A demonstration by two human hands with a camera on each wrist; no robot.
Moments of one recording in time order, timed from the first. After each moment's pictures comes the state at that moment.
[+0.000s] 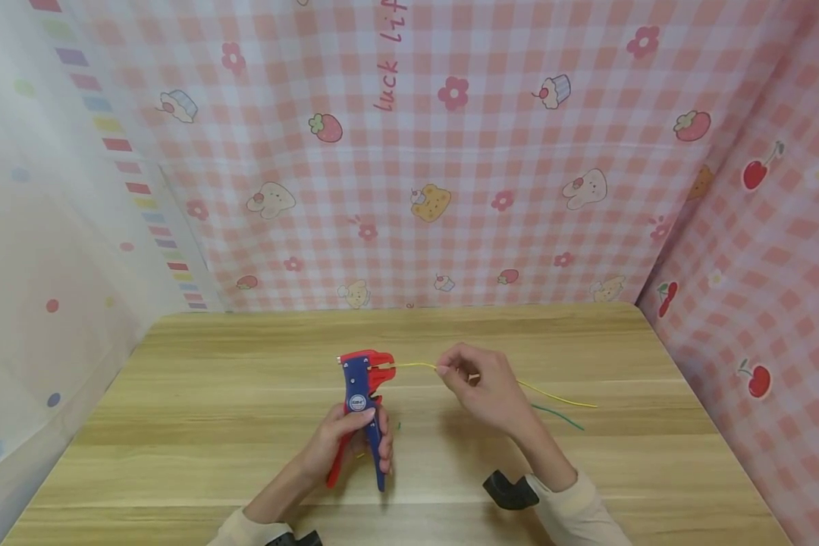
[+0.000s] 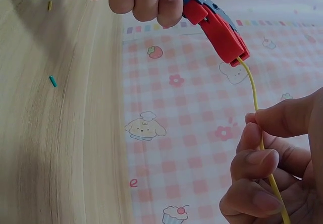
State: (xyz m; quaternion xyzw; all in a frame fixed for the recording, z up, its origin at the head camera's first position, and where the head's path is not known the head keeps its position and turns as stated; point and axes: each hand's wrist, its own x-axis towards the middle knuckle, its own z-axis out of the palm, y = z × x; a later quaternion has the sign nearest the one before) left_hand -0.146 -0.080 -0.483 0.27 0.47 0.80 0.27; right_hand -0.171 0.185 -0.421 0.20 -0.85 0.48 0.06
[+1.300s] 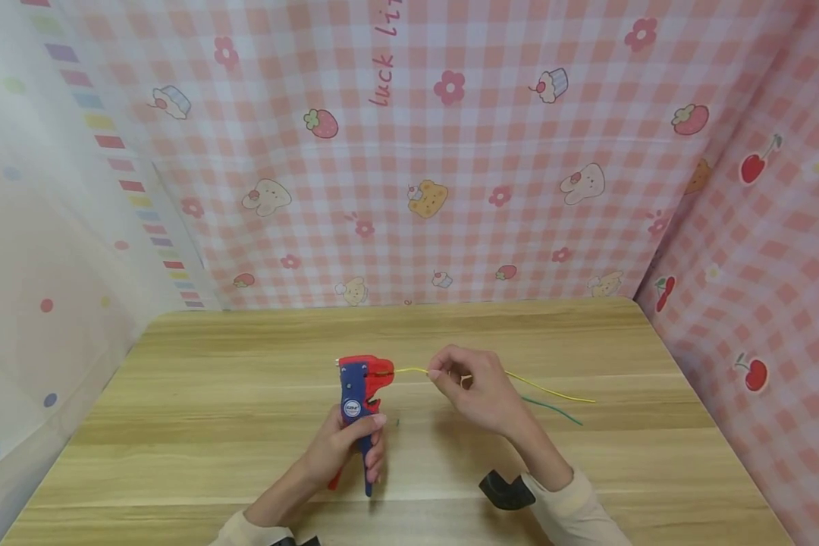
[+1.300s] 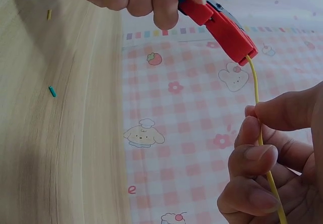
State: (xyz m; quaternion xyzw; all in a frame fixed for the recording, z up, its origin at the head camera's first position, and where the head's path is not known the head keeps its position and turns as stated) left_hand -0.137 -0.073 -0.480 0.23 0.56 0.76 0.22; right_hand -0.166 0.180 -0.419 0.23 -0.85 0.47 0.05
